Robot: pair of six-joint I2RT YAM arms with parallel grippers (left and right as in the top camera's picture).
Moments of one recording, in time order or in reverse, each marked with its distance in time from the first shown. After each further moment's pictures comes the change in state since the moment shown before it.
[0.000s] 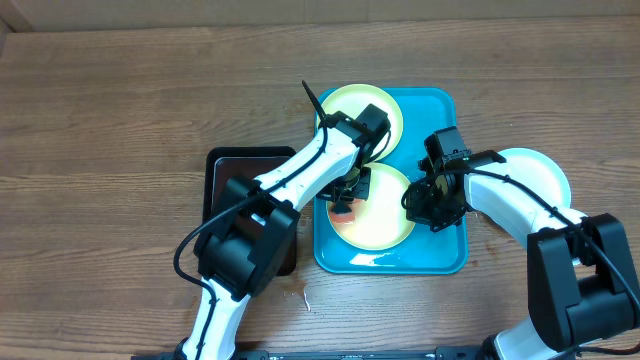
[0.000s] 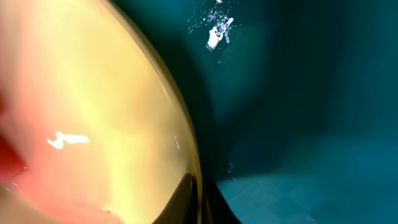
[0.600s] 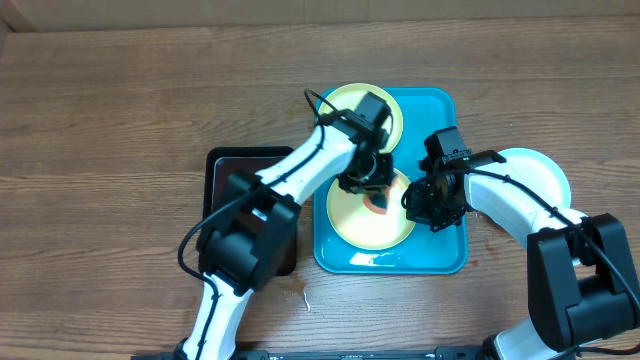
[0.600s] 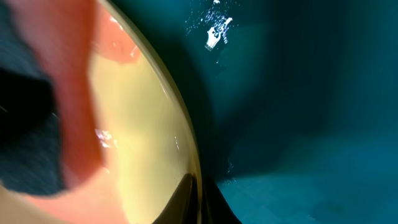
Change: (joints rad) left arm -0.002 0.028 0.000 0.256 0.417 -0.043; right arm 0.000 0.000 0.000 0.000 0.002 0.007
